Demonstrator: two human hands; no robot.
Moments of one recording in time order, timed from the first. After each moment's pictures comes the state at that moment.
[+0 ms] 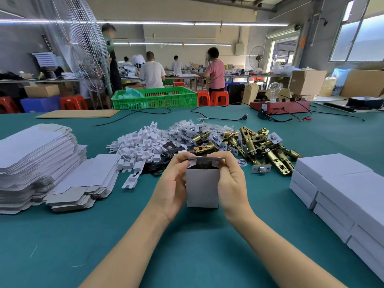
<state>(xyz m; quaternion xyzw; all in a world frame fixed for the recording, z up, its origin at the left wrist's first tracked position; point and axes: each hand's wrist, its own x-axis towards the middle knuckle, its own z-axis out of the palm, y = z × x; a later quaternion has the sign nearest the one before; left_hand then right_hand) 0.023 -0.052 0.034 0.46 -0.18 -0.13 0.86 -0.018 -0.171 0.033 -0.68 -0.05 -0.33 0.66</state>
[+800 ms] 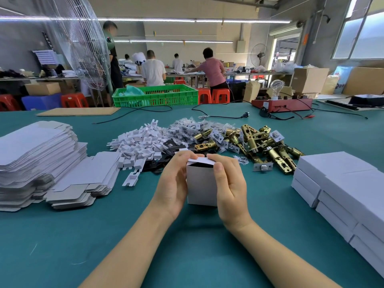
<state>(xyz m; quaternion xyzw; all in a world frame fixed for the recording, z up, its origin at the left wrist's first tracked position) 0.015 -0.051 0.040 0.48 -0.20 -0.11 0.85 -0.023 -0.169 0.016 -0.72 -0.10 -0.41 0.56</state>
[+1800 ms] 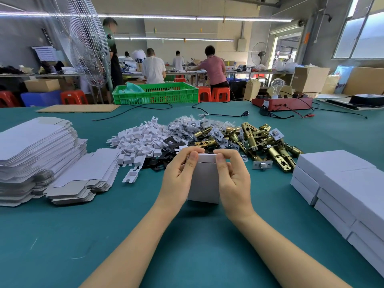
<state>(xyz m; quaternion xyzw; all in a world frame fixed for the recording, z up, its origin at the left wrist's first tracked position) 0.012 -0.059 0.033 0.68 -0.26 0.13 0.67 -0.014 -0.177 0.015 -0.71 -0.07 -0.39 0.58</state>
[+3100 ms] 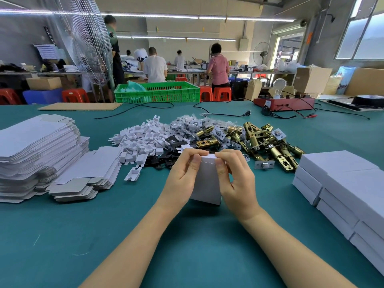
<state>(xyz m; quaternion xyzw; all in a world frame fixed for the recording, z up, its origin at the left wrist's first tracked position) 0.018 -0.058 0.022 0.67 -0.30 0.10 0.67 -0.012 -0.190 0.013 -0.77 -0.15 -0.49 0.39</state>
